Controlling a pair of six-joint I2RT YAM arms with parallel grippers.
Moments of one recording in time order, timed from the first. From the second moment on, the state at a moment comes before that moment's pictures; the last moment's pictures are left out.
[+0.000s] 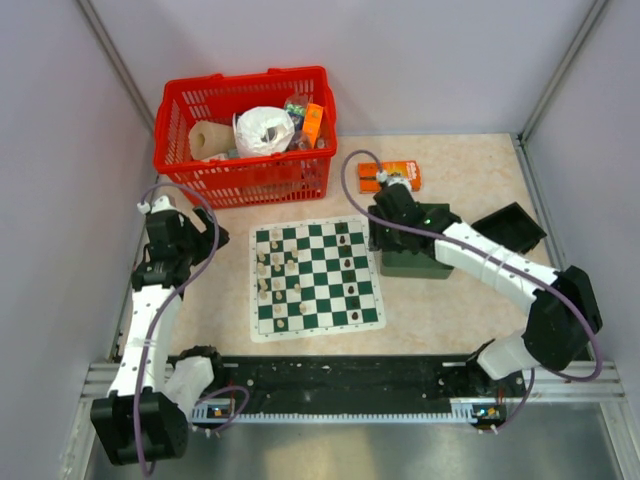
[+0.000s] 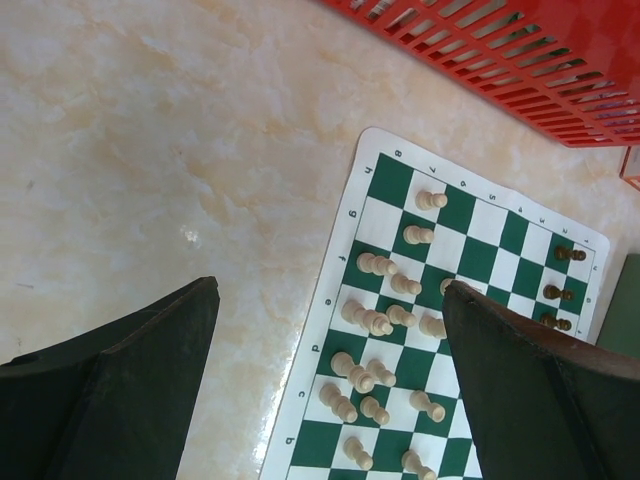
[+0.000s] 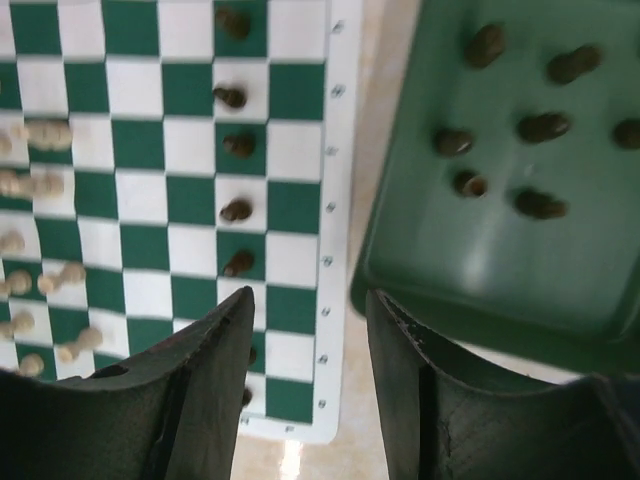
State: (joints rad) left arm 0.12 0.91 0.75 -0.47 0.06 -0.52; right arm 0.74 1.45 1.12 -0.59 0.21 0.53
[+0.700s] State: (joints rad) left arm 0.12 1.05 0.91 -0.53 0.05 -0.53; right arm 0.29 1.60 1.27 -0.64 0.21 0.43
